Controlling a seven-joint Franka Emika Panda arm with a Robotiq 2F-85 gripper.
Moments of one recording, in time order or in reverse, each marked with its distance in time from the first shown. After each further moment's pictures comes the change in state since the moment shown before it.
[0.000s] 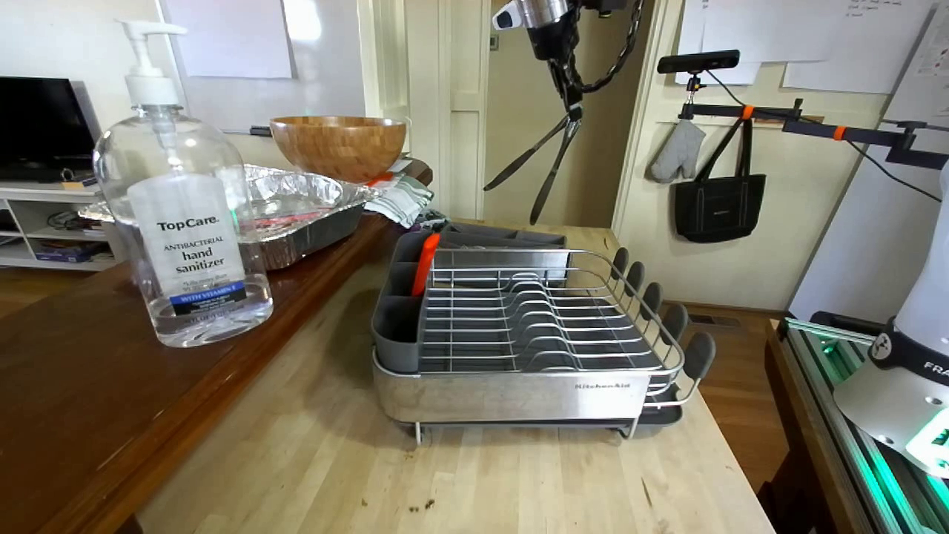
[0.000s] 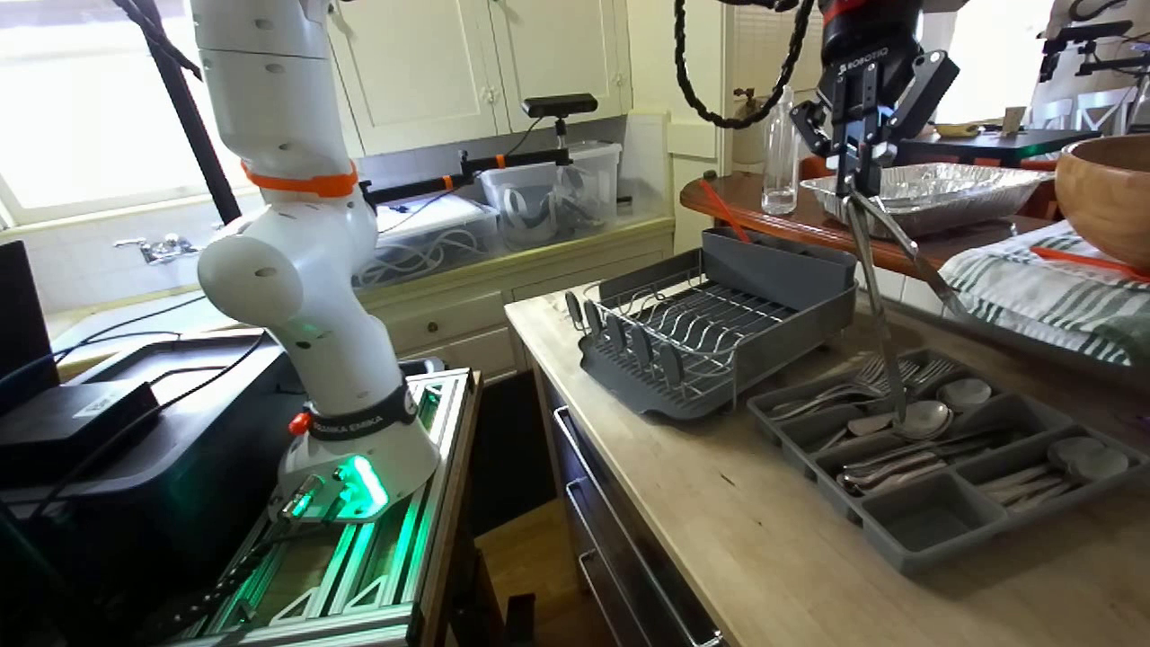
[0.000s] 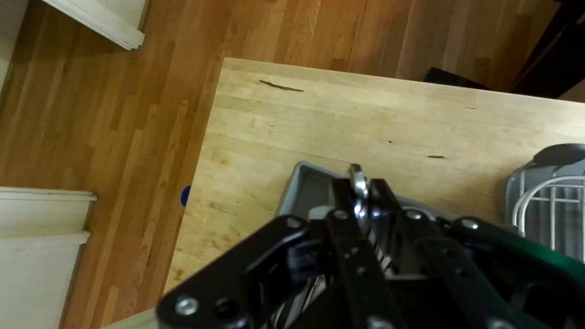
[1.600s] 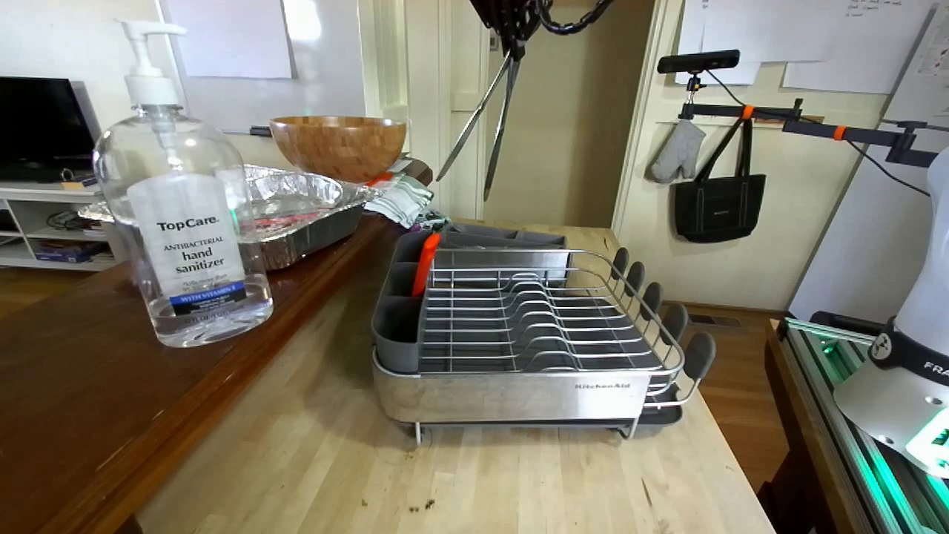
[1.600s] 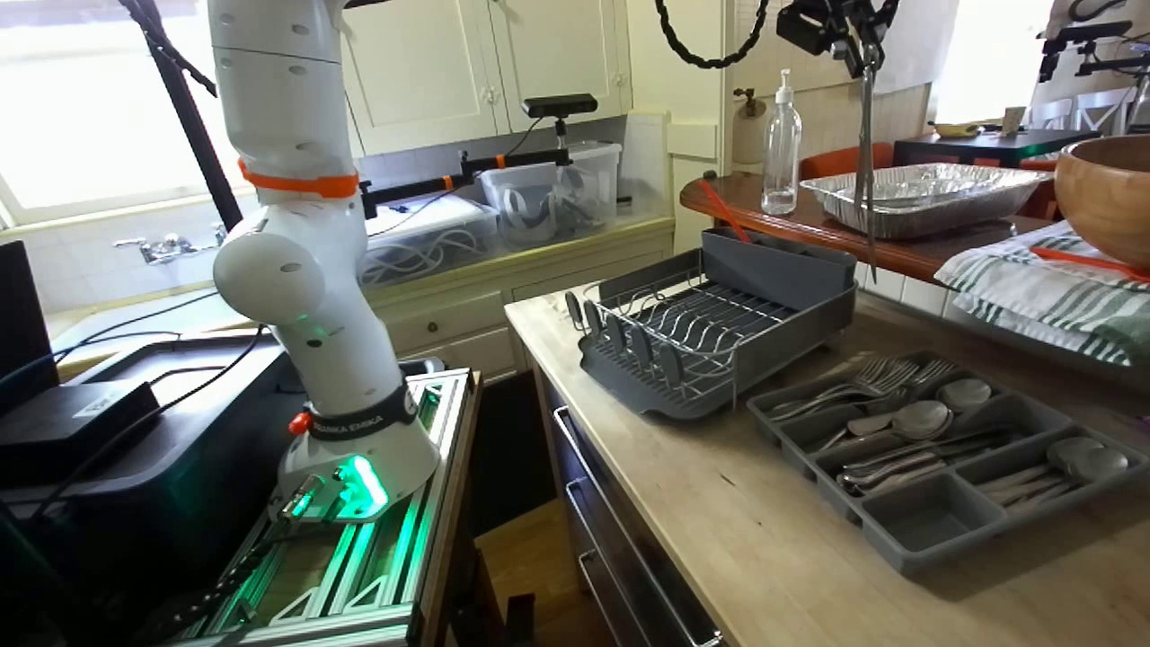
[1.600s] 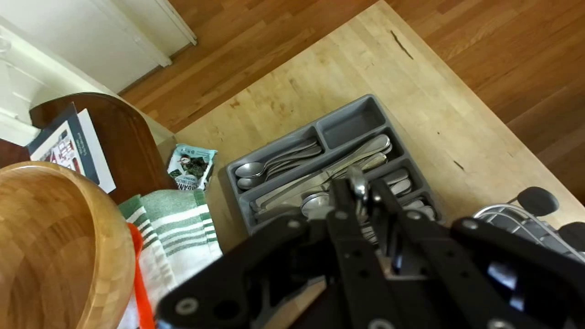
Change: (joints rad) arm 0.162 0.042 0.149 0.205 -0.214 -0.033 -0.524
